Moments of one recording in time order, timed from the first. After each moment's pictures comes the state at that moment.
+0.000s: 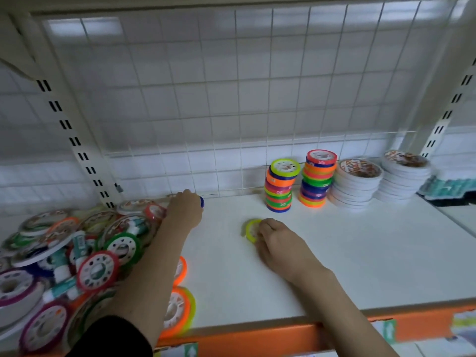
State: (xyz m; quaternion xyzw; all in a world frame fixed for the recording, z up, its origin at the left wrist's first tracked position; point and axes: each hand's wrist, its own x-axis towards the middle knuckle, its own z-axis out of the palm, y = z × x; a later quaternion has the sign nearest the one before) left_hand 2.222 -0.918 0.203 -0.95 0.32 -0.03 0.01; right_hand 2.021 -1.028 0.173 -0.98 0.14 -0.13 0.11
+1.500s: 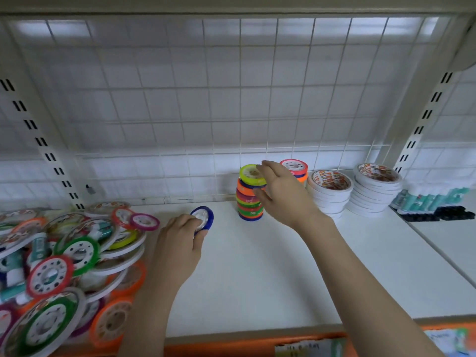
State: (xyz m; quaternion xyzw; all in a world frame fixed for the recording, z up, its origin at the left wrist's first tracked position) left_hand 2.108 -0.912 0.198 -0.88 0.39 -0.14 -0.24; right_hand 2.022 -1.121 0.255 -0.96 0.11 -0.25 0.08
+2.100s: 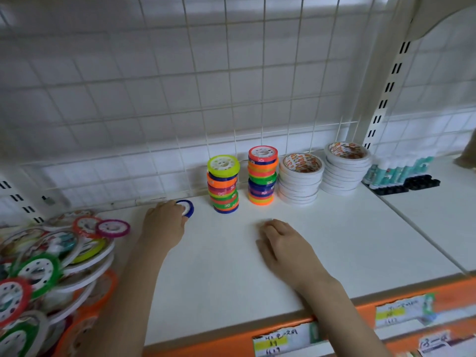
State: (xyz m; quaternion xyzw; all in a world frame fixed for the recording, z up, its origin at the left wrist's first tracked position) left_hand 2.157 -0.972 0.192 -0.92 0.38 -0.07 0.03; right_hand 1.940 -1.111 0.153 -0.96 0.20 -0.18 0.11
